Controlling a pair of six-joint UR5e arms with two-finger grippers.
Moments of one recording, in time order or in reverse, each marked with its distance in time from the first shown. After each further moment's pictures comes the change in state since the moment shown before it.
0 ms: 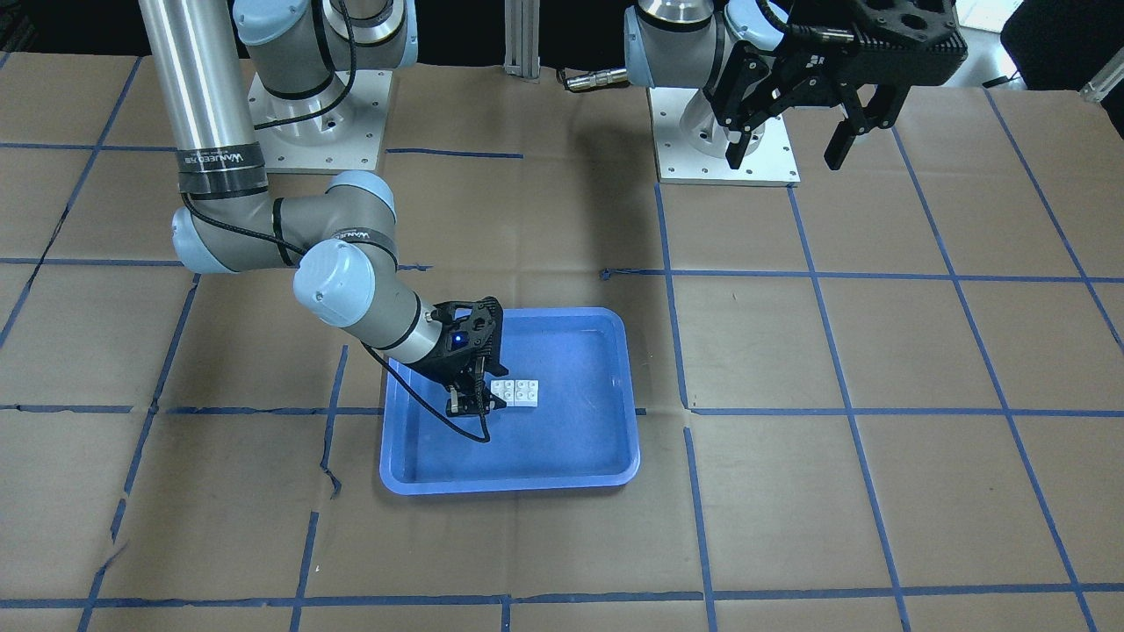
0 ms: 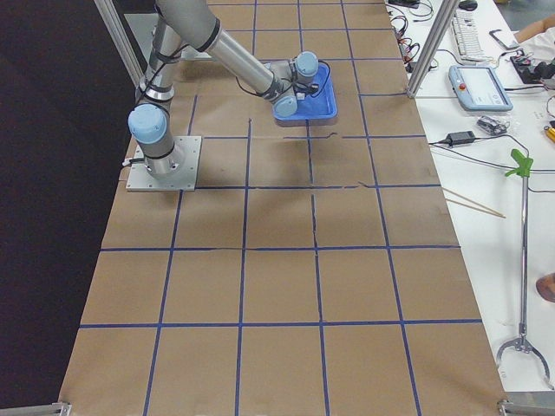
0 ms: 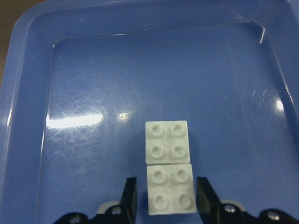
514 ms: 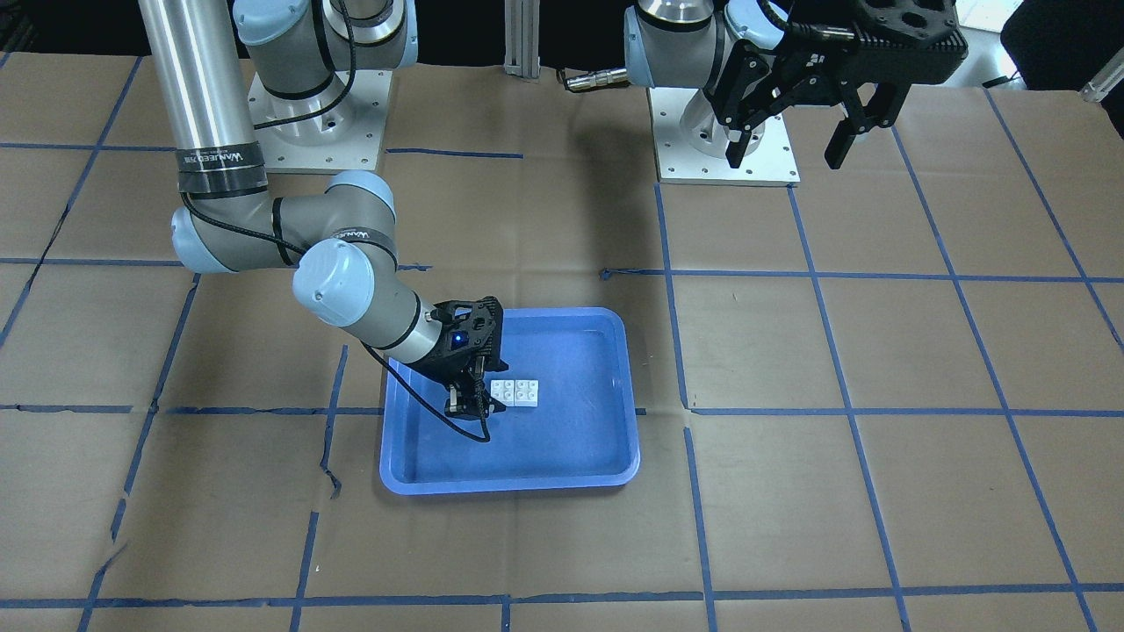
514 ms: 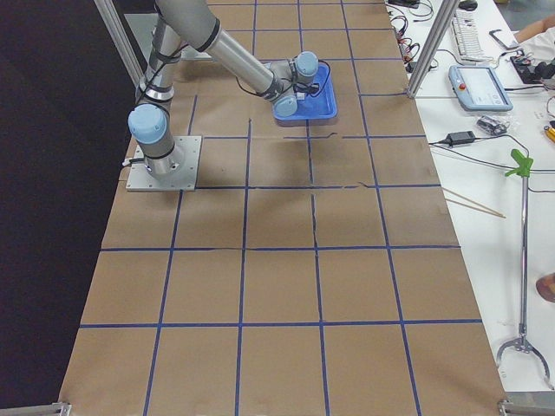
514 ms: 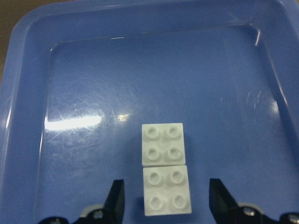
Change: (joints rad) left arm 0.000 0.001 0.000 0.000 0.000 0.000; right arm -0.002 -0.005 -0.008 0.001 0.003 0.019
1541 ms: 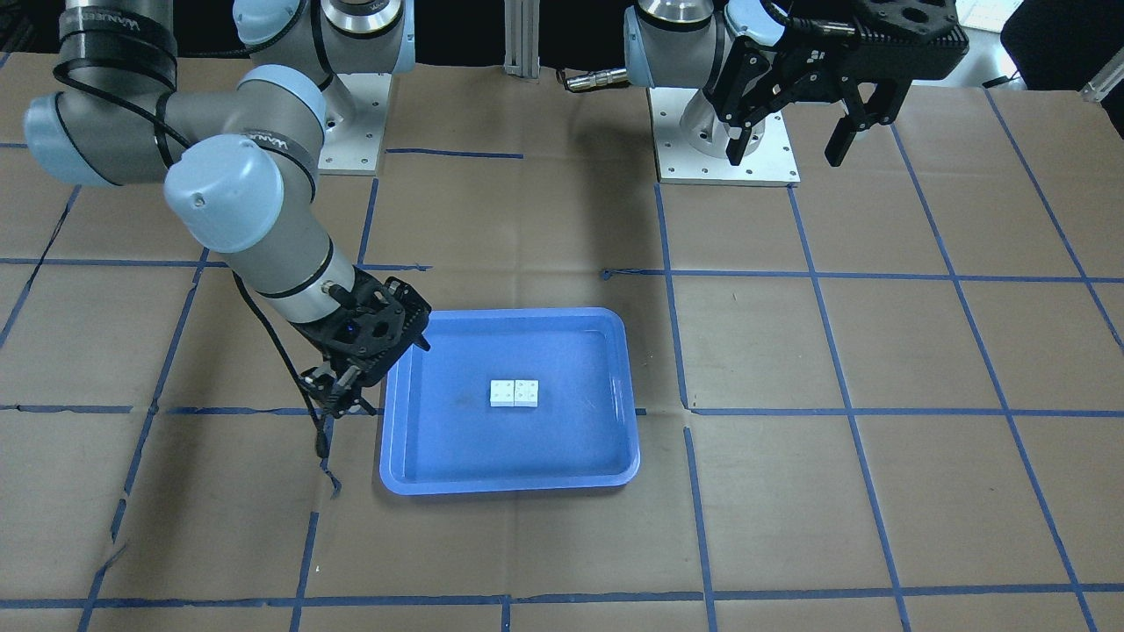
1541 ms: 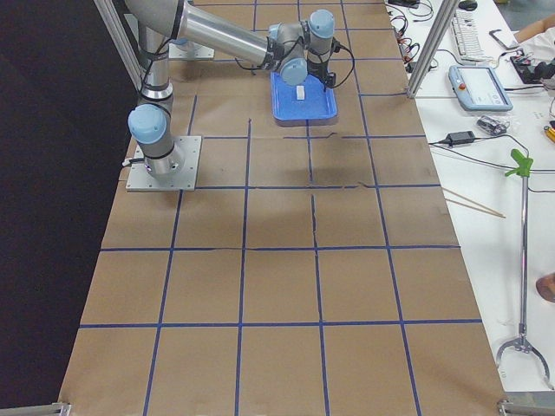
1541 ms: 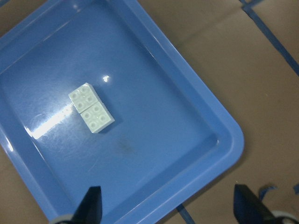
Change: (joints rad) left arm 0.000 0.003 0.000 -0.002 -0.001 0.000; right arm -0.087 -0.226 -0.206 0.441 -0.304 0.571
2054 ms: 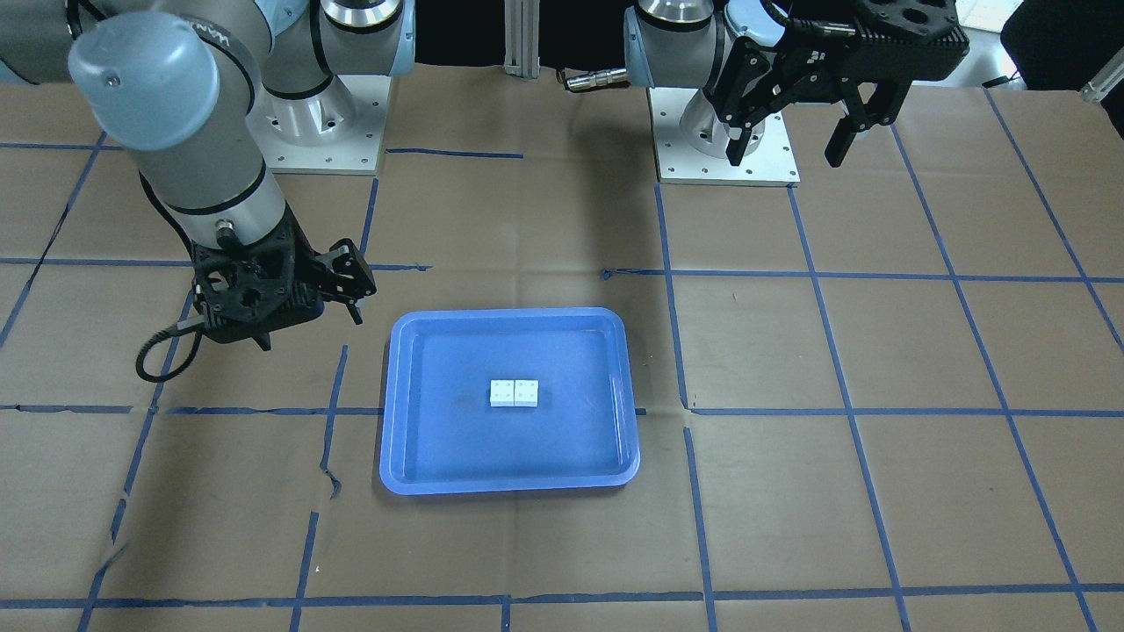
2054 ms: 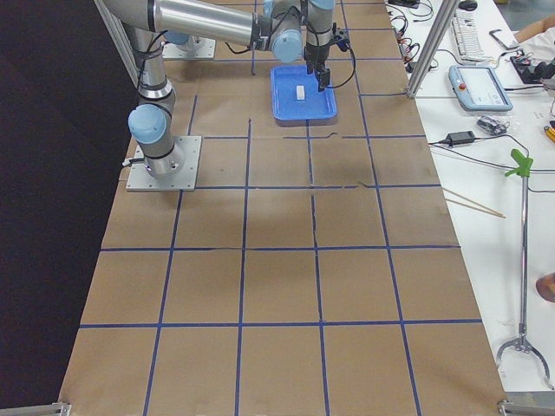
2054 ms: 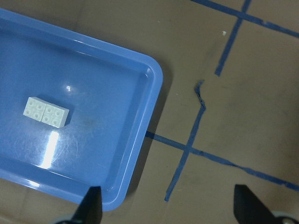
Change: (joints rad) left arm 0.001 0.000 0.000 0.001 -0.001 0.000; right arm -0.031 -0.107 -0.126 0.278 -0.186 0.580
